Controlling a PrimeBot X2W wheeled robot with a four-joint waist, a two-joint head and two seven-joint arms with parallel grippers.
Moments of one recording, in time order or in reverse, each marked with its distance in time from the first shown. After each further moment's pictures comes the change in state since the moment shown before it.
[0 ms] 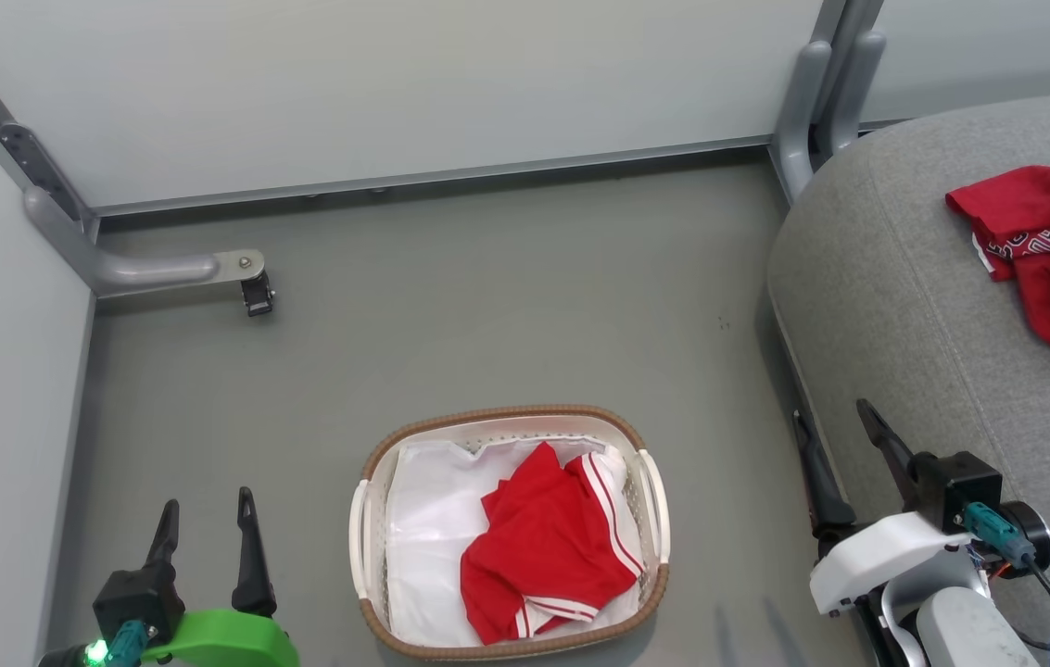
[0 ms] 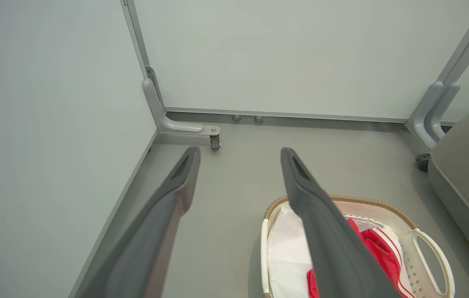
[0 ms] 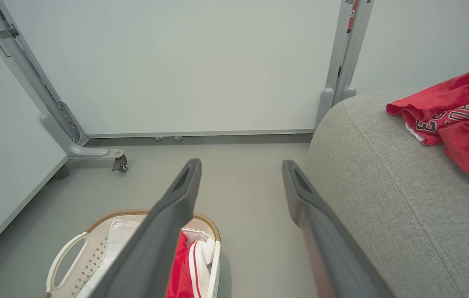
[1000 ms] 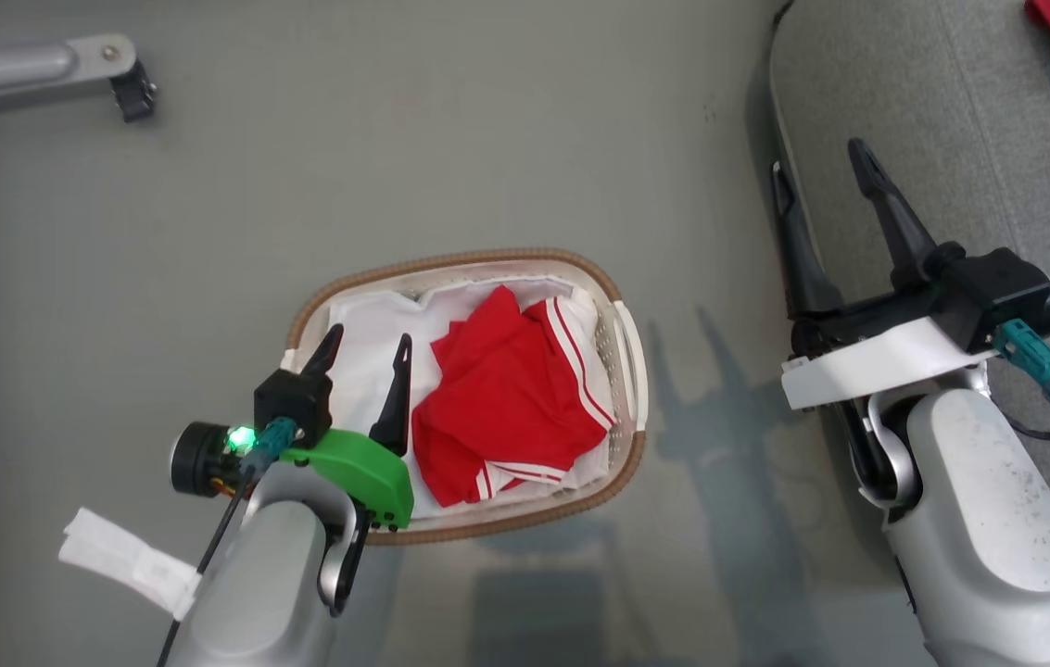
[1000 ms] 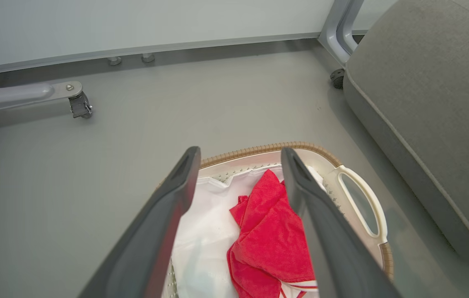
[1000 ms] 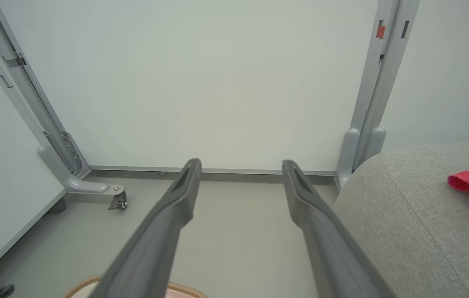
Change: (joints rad) left arm -0.419 -0.003 -0.333 0.305 -0.063 -0.056 0.000; right arm -0.291 -0.004 0.057 -0.185 0.016 0.000 0.000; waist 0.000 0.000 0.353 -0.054
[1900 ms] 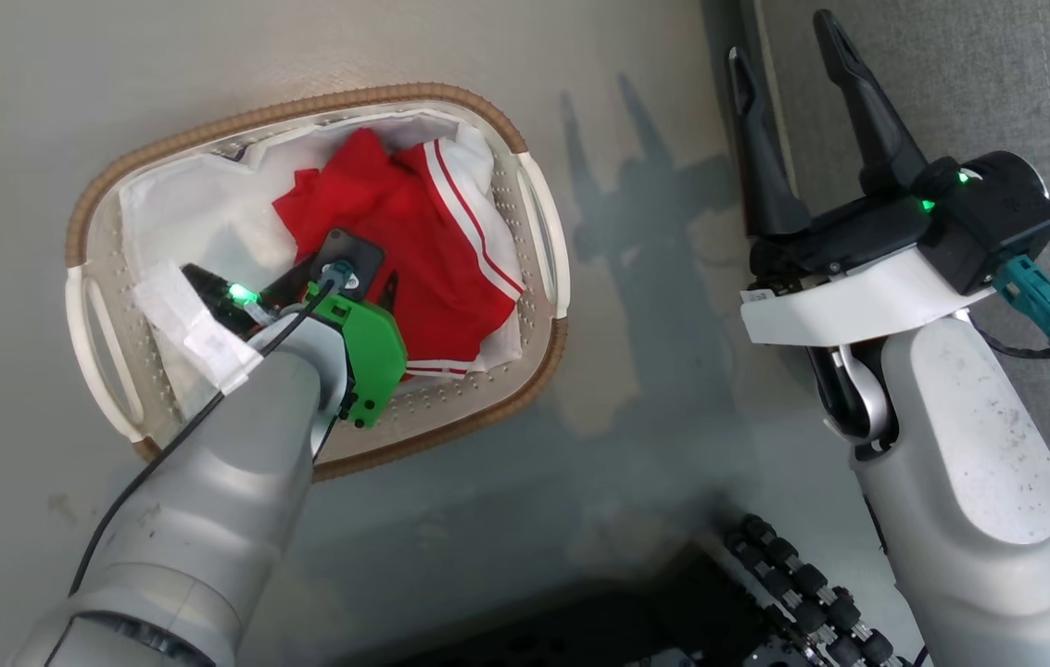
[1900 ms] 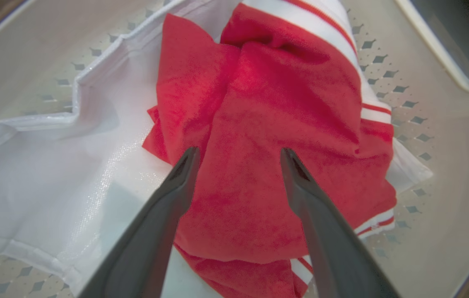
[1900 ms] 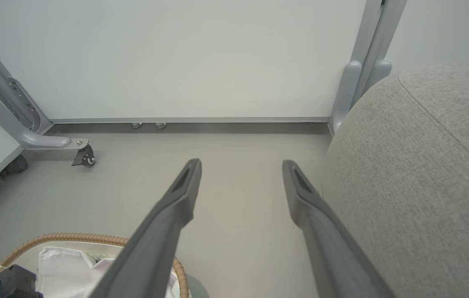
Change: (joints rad) left arm -0.489 -0.001 -0.337 0.554 0.035 -0.013 0.154; right arm -0.136 0.029 0.070 -0.099 0.008 0.000 0.000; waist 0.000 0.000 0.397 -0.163
